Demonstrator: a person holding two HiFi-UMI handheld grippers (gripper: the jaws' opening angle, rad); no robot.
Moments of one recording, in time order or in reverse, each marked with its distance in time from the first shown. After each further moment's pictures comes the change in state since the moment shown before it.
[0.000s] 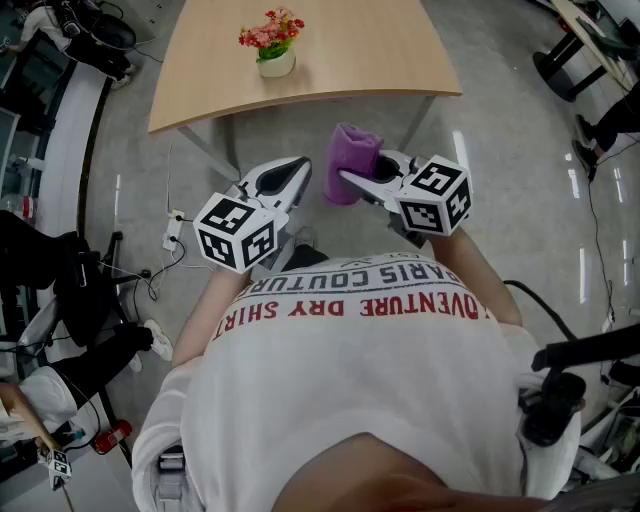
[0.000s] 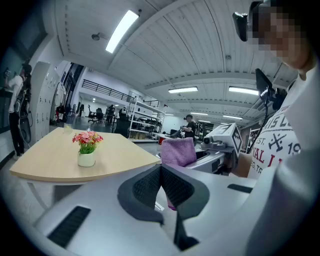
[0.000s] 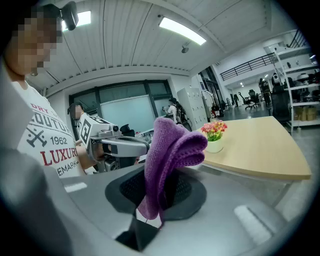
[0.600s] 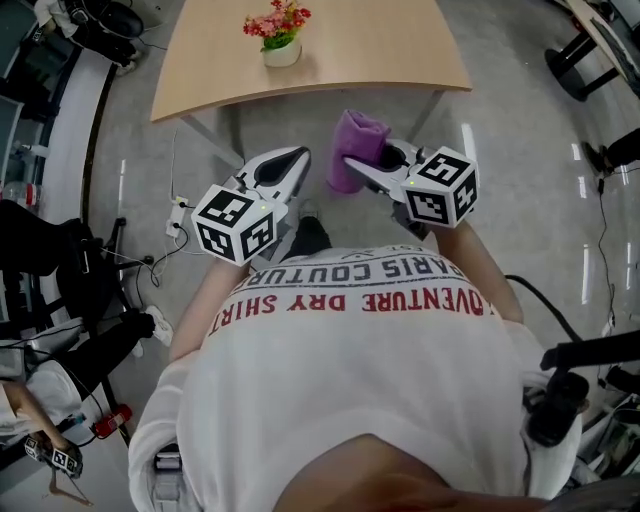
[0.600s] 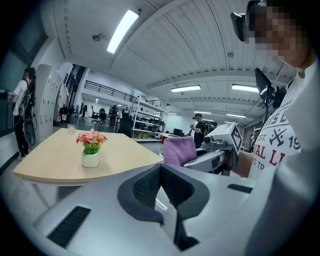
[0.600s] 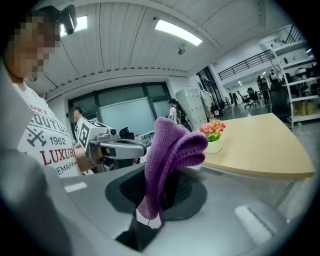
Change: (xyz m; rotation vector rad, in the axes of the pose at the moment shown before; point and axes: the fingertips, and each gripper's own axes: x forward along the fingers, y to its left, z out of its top) left arm 0.005 0.013 -0.004 0.007 -0.001 0.037; right arm 0.004 -0.017 0.001 0.028 -0.025 0.006
